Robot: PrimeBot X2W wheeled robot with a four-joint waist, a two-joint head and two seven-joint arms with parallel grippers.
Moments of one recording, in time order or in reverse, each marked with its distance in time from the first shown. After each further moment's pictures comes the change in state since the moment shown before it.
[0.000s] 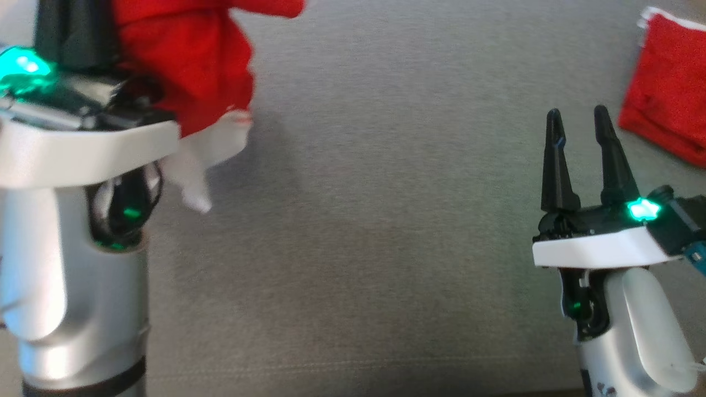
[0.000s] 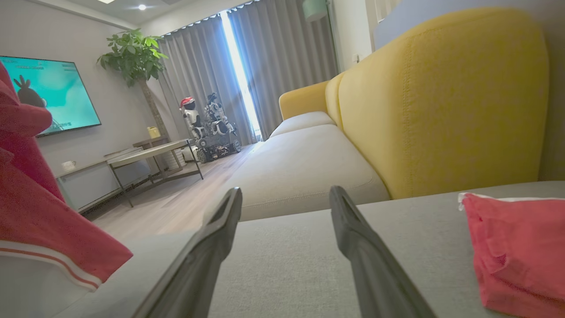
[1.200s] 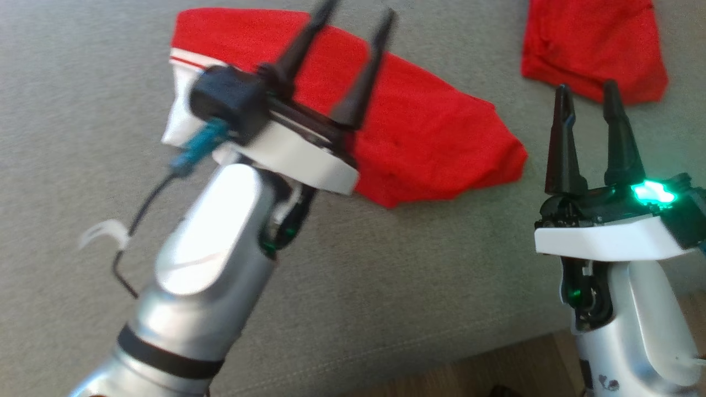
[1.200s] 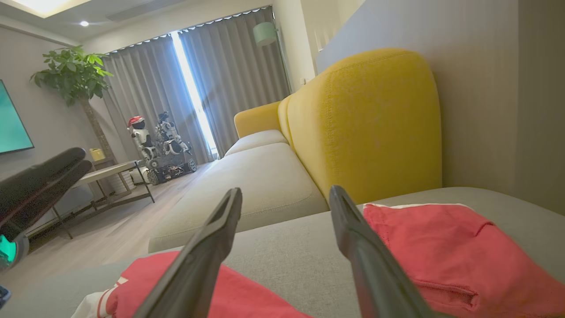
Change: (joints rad) left arm -0.130 -0.038 -0.513 0.370 -0.083 0.098 -0.045; right arm -0.035 0.000 0.024 -0.063 0.063 0.000 -0.018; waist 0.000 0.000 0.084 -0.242
